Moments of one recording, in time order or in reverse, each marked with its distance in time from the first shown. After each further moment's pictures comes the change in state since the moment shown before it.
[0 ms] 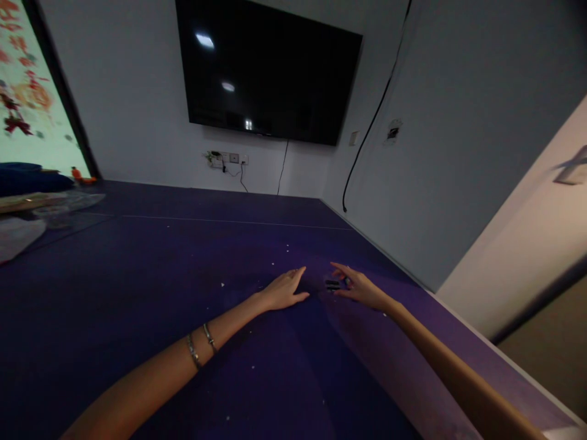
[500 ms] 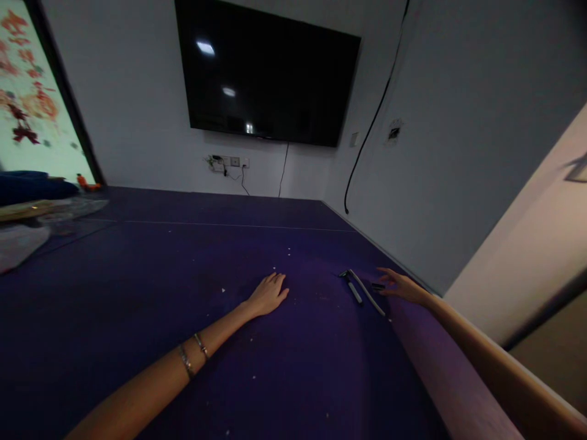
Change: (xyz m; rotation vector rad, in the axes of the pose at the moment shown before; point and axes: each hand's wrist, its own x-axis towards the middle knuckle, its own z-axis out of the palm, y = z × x) left_hand -0.016 -0.056 0.029 0.157 0.049 -0.193; right_hand -0.037 0.151 -0.074 -0.275 -0.024 0.274
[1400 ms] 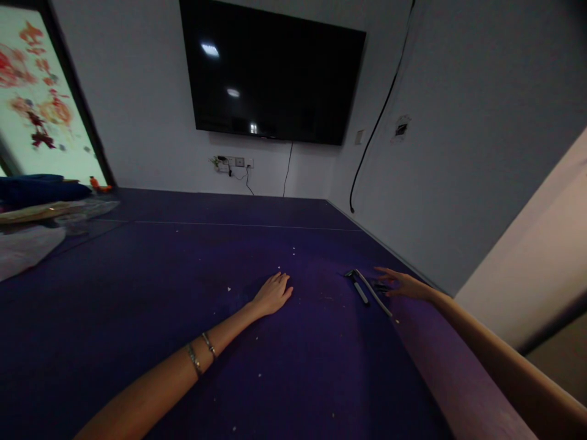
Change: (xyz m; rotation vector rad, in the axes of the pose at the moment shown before) left_hand -0.002 0.003 -0.003 -0.032 0.024 -0.022; right_hand 0.010 -0.018 -0.009 0.176 -0.234 -0.068
